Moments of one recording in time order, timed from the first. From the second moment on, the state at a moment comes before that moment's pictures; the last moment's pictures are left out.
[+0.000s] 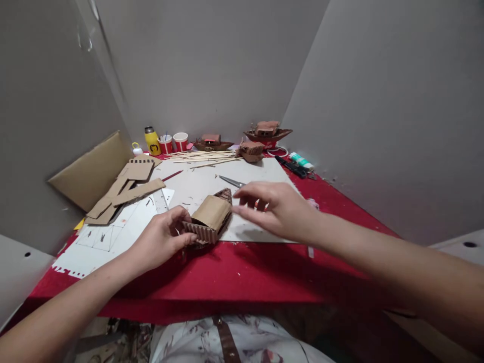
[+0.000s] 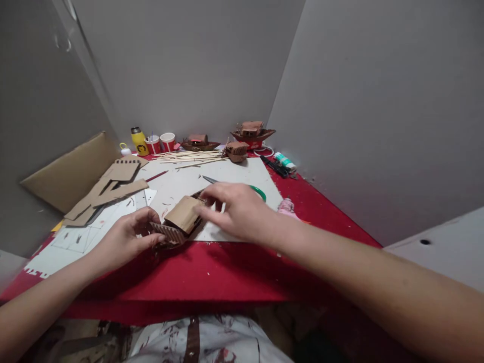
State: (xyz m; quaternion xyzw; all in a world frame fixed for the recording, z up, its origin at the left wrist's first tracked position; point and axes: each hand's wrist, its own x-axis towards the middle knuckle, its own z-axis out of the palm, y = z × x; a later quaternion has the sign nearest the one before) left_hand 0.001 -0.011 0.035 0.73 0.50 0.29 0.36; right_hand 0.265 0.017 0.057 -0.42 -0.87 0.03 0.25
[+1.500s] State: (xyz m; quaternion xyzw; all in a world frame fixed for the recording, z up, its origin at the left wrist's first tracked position) left_hand 0.014 0.039 0.002 0.69 0.44 0.32 0.47; right_hand 0.210 -0.004 0.015 -0.33 -0.89 -0.03 0.31
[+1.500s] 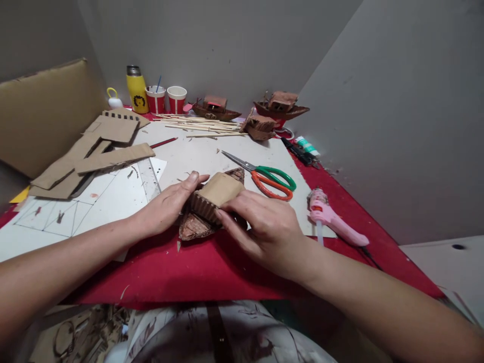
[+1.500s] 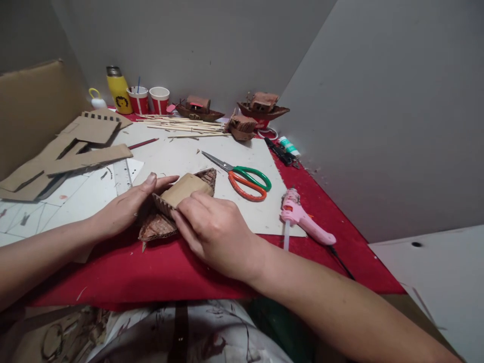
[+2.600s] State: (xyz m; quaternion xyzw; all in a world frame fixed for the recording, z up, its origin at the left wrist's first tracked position) left_hand 0.005 0.031 -0.001 0.76 0.41 0.27 0.43; right_hand 0.218 -0.010 0.042 -0.46 -0.88 0.06 0.11
